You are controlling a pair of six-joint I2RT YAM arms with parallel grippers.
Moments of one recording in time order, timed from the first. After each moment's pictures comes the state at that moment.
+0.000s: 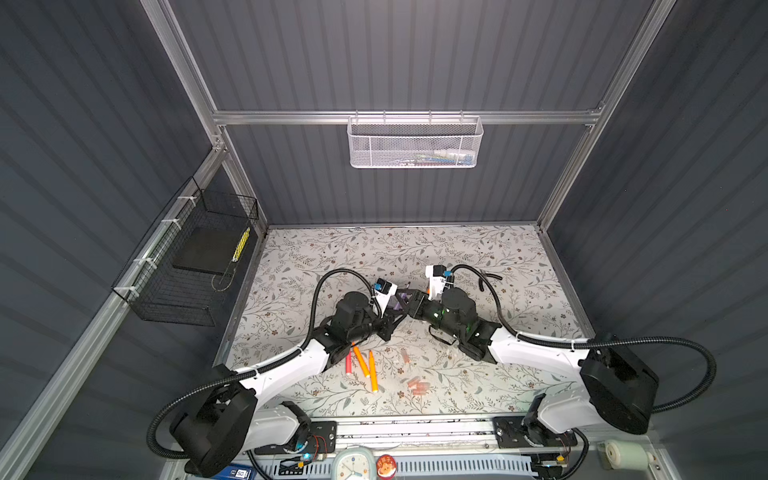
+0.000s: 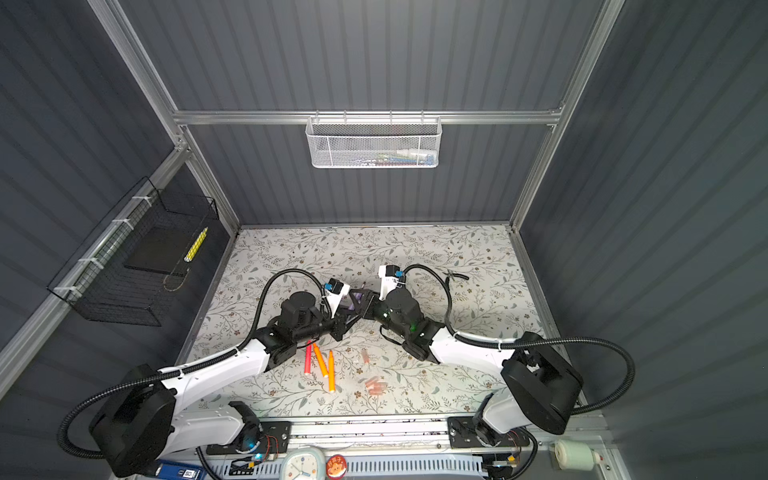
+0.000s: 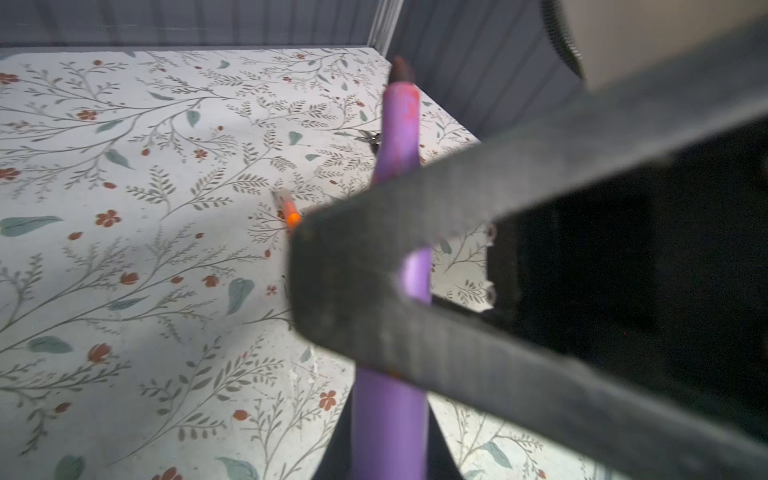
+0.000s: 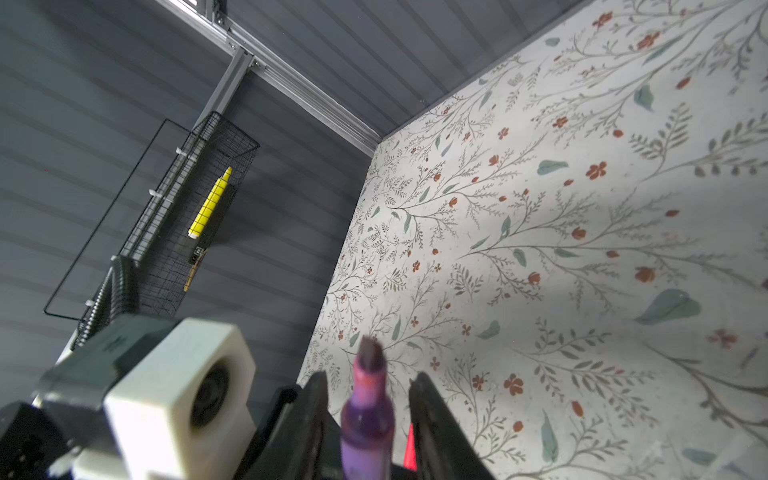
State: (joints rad) left arm -0.70 1.26 0.59 0.25 0.31 -0.24; right arm 0.87 1.43 0.72 0.52 0.01 0.93
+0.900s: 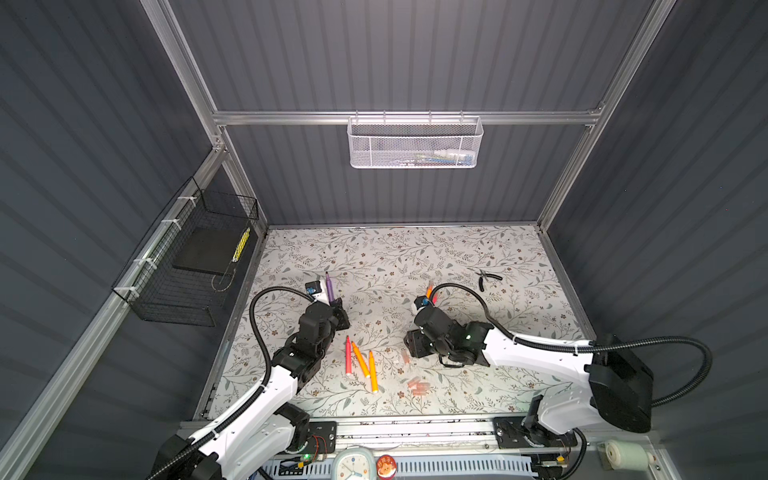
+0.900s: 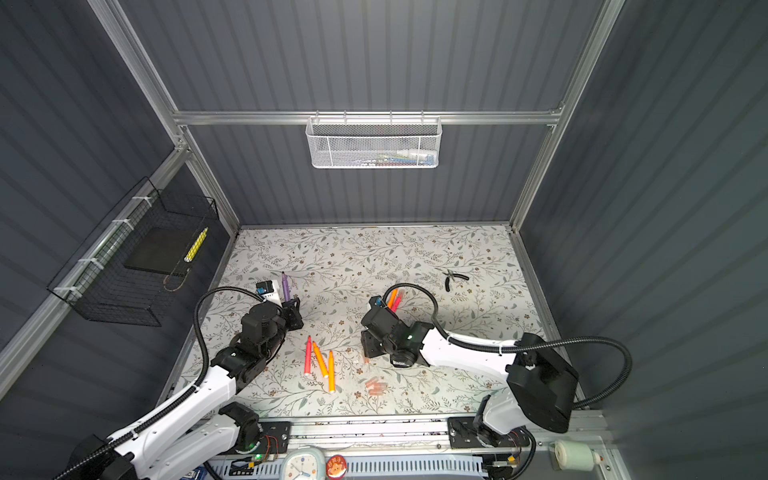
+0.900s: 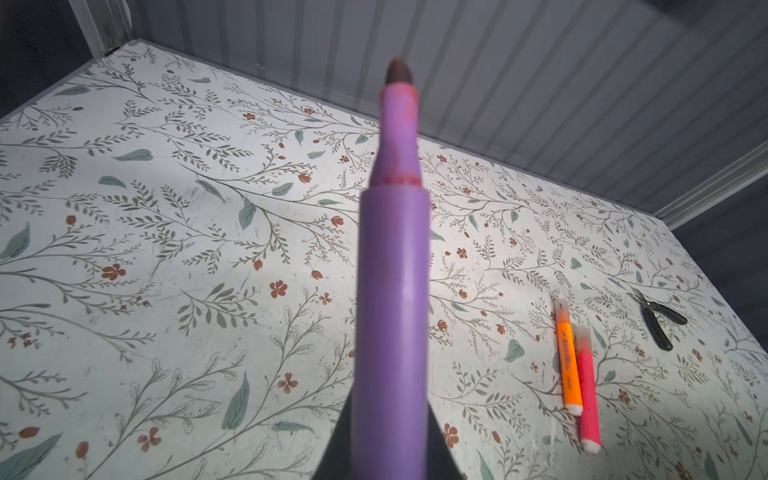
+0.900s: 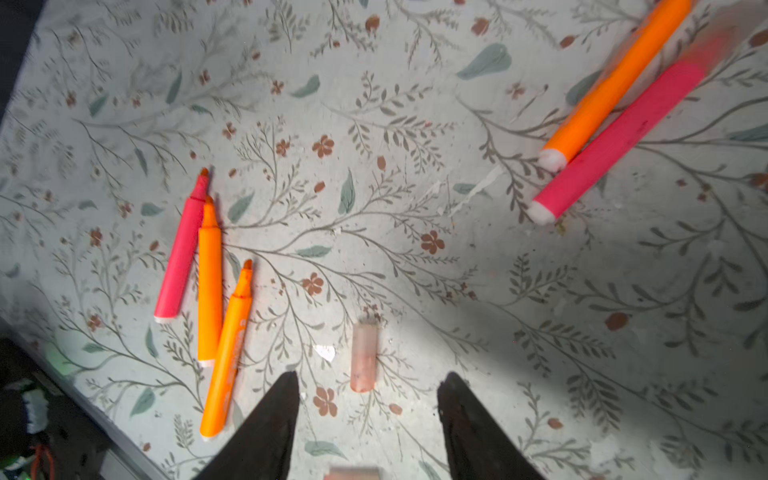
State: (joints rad) left arm -0.49 0.90 0.43 0.05 -0.29 -0.48; right arm 1.02 1.47 0.87 -0.33 0.12 0.64
